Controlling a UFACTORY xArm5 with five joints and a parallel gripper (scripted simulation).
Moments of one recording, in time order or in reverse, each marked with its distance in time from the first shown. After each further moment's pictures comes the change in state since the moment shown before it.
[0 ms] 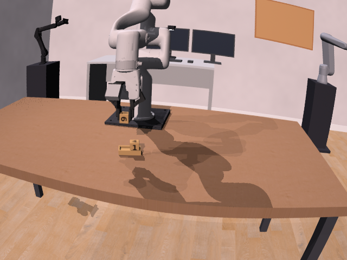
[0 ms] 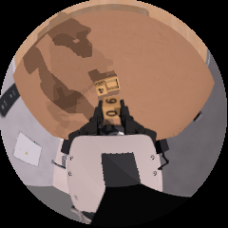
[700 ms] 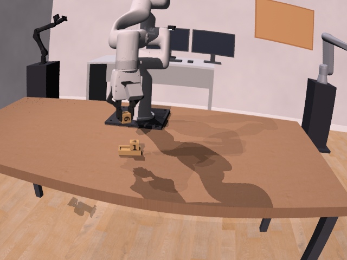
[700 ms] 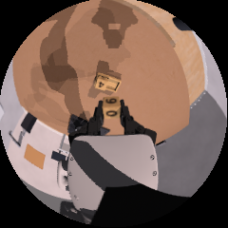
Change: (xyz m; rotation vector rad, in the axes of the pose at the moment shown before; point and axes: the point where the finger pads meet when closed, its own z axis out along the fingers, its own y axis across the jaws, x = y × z) arm 0.000 0.000 0.000 0.000 0.000 -0.622
